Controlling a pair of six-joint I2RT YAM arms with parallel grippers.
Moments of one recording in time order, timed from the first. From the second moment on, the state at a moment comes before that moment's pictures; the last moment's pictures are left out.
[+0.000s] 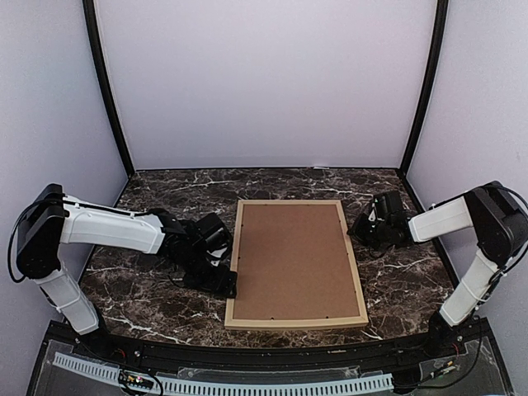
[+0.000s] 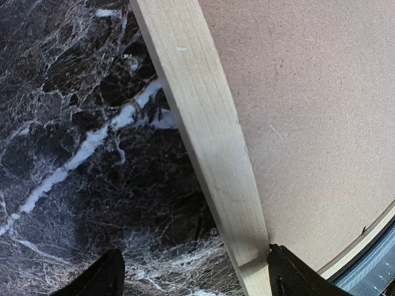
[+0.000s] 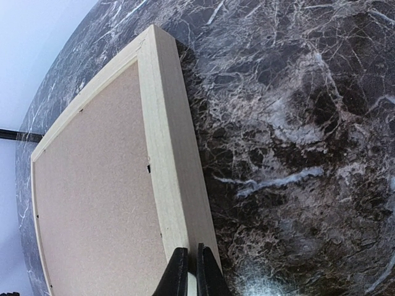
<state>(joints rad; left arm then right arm) -0.91 1.66 0.98 -0.62 0.13 -0.61 0.35 1.65 0.68 0.20 -0.14 0.79</state>
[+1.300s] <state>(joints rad) -0.82 1.65 1.04 -0.53 0.16 -0.55 0.35 1.65 0.69 0.19 -0.14 0.79</state>
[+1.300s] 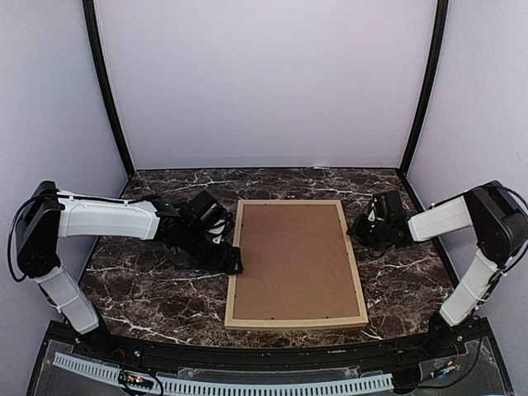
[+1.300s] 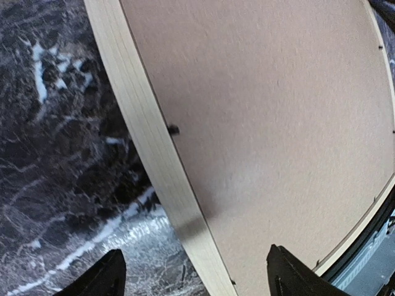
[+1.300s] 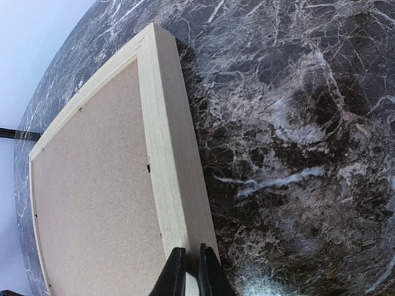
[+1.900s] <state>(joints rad) -0.64 1.91 1.26 -0.45 0.18 -0.44 0.36 1.69 0.76 0.13 -0.16 0.75</state>
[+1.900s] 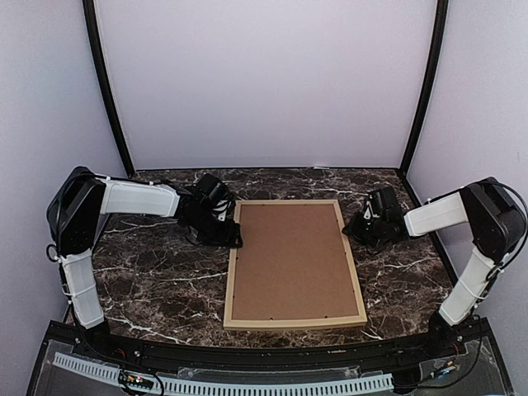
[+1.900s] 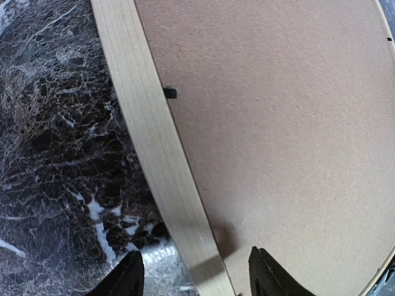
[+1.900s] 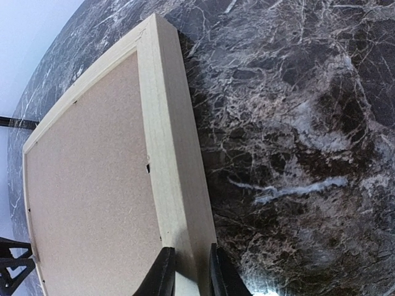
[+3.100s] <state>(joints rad) -0.62 1.86 1.12 -0.27 0.17 -0.52 0.36 1.81 1.20 -0.46 0.04 0.44</state>
